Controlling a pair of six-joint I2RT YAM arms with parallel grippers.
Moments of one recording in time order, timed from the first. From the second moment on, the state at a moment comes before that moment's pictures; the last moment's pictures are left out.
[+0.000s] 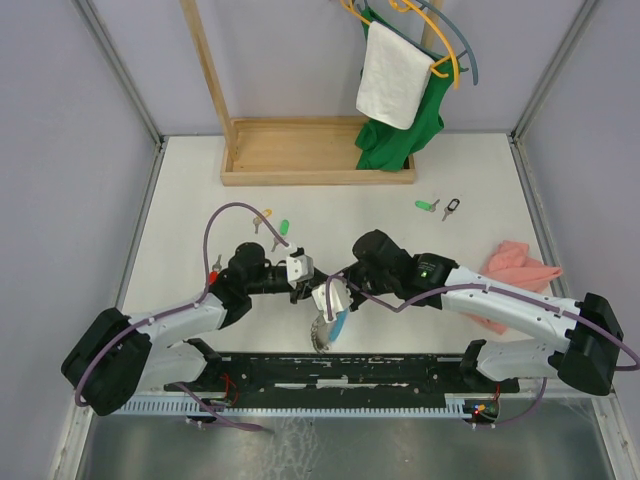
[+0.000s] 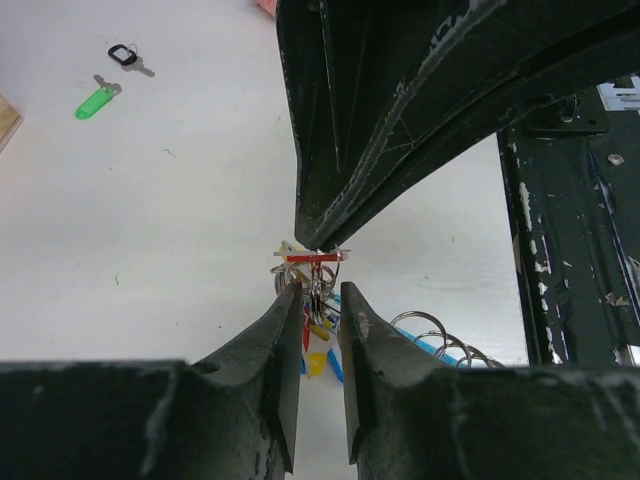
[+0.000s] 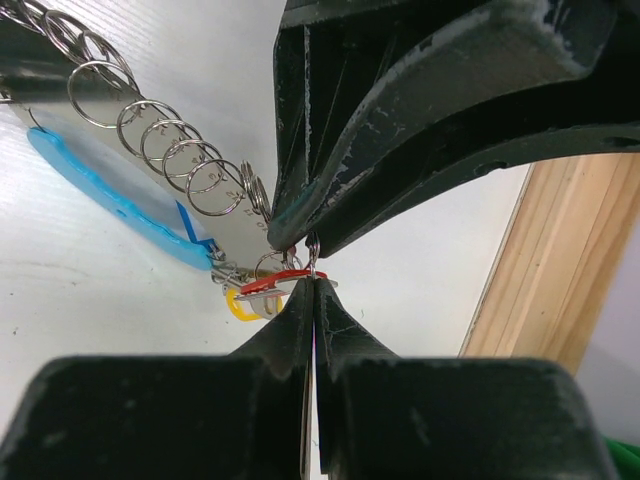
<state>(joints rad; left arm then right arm) -0.68 1.15 0.36 0.59 0.76 0.27 1.03 1.24 0.95 -0.47 -0.21 -1.07</state>
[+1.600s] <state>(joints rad) -0.67 1.33 0.39 0.75 0.37 -0.10 1.01 1.04 0.72 -0.22 0.27 -0.25</state>
